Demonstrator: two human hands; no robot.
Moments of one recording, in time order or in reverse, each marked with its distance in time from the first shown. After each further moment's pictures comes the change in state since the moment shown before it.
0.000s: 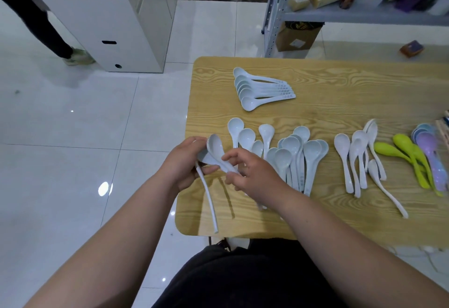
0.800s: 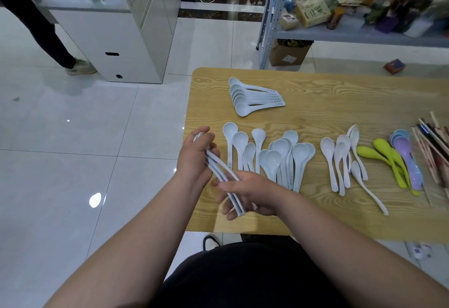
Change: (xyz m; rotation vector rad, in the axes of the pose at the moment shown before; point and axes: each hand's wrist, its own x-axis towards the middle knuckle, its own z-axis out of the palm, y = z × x) left_hand -0.027 -0.003 0.046 -0.485 0.104 0.158; right_hand -0.040 -0.020 -0.004 0.498 -0.377 0.368
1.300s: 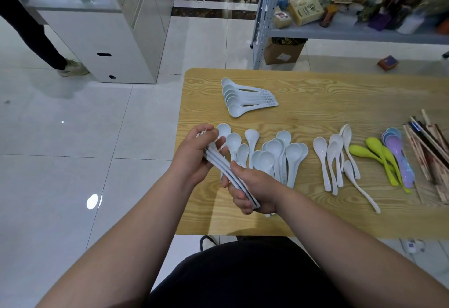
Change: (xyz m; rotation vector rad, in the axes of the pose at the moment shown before) left_hand 0.003 0.007 0.016 0.050 -0.176 -0.098; right_hand -0.002 -0.001 -0.028 0.083 -0.022 0.017
